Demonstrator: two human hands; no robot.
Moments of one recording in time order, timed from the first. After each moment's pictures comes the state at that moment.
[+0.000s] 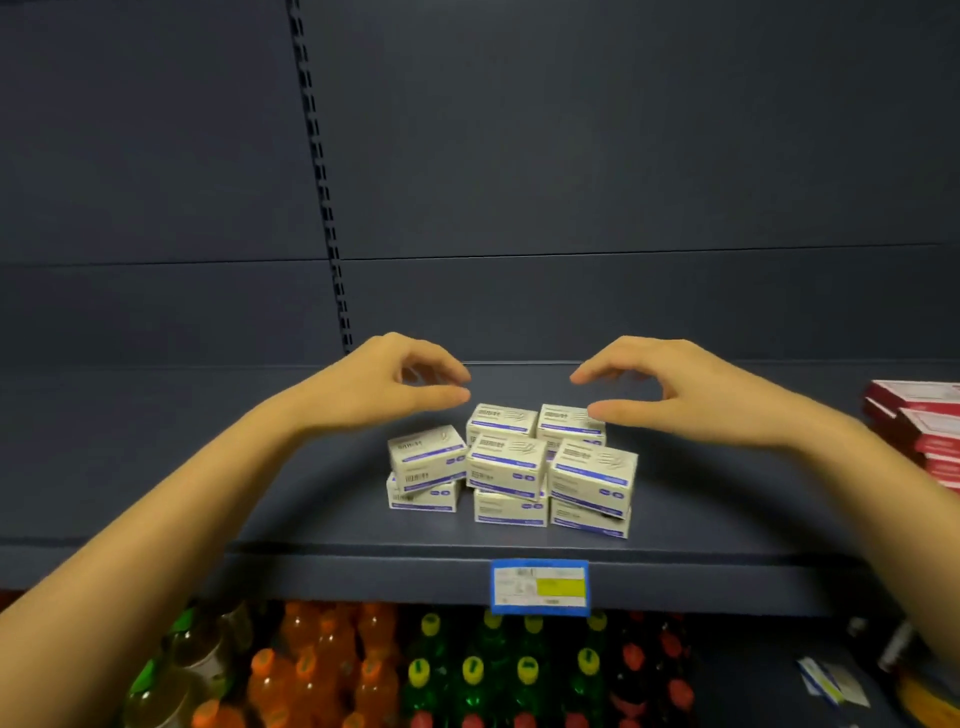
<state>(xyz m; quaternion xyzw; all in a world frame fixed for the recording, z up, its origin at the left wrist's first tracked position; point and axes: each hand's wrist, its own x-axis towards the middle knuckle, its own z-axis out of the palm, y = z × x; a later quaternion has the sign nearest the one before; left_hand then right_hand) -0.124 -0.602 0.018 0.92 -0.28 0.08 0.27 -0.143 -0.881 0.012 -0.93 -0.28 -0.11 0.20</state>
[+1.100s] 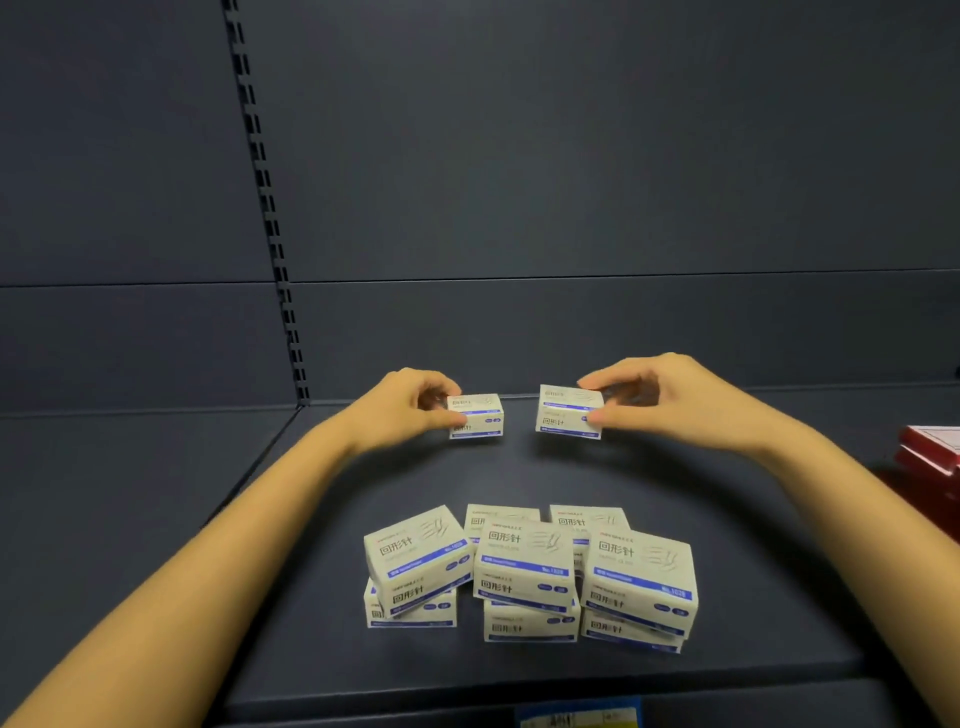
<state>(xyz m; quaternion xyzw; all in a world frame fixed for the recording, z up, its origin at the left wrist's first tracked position) 0.000 -0.613 -0.013 0.91 -0.28 0.04 0.32 -0.066 -0.885 0.005 -0.92 -0.18 -0.10 0.35</state>
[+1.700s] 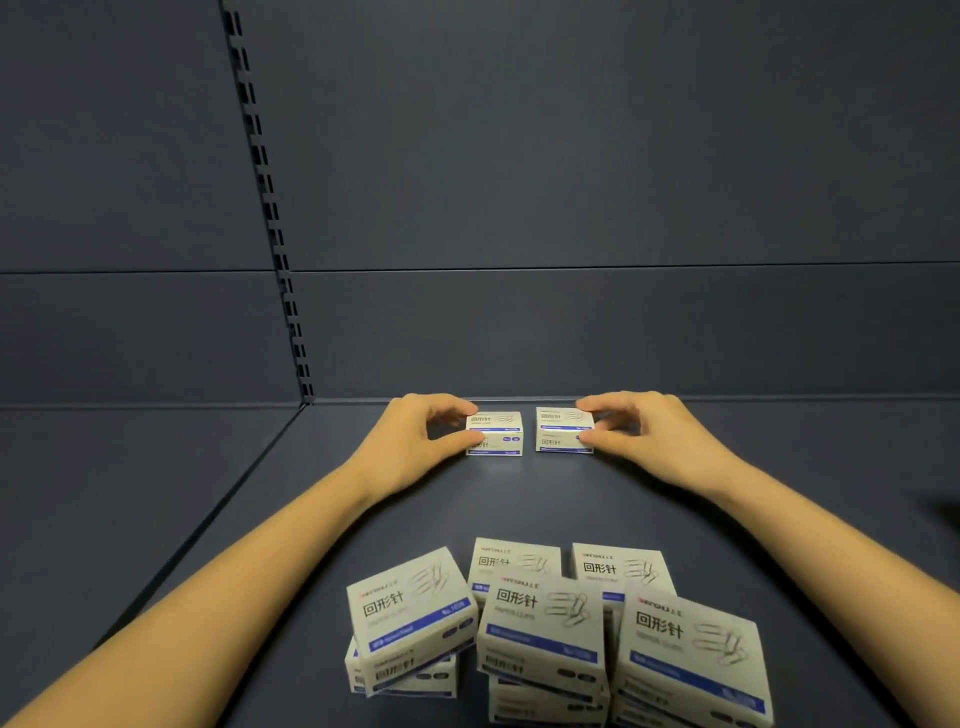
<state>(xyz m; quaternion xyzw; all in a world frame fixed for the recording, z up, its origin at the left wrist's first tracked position) 0.022 -0.618 -0.053 0.88 -0.25 0.13 0.38 0.000 -0.874 -0.049 -0.92 -0.11 -0.12 0.37</state>
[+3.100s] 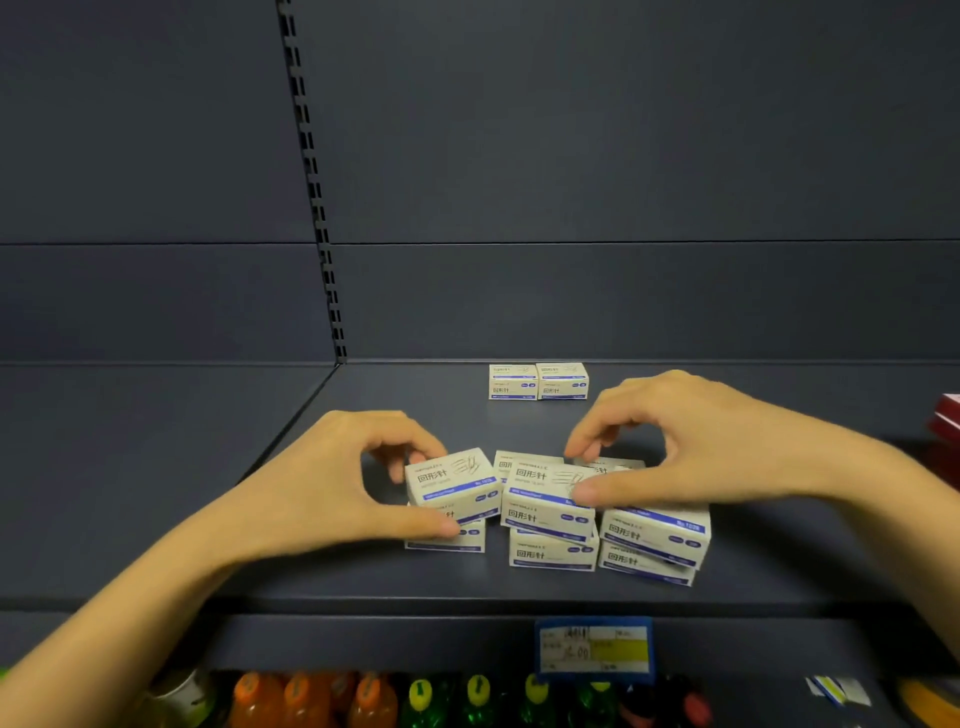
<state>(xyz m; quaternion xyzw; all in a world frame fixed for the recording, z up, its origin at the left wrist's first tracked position) -0.140 -0.564 -0.016 0.89 -0.32 0.07 0.31 -0.146 -0.835 0.019 -0.95 -0.29 -0.01 0.13</state>
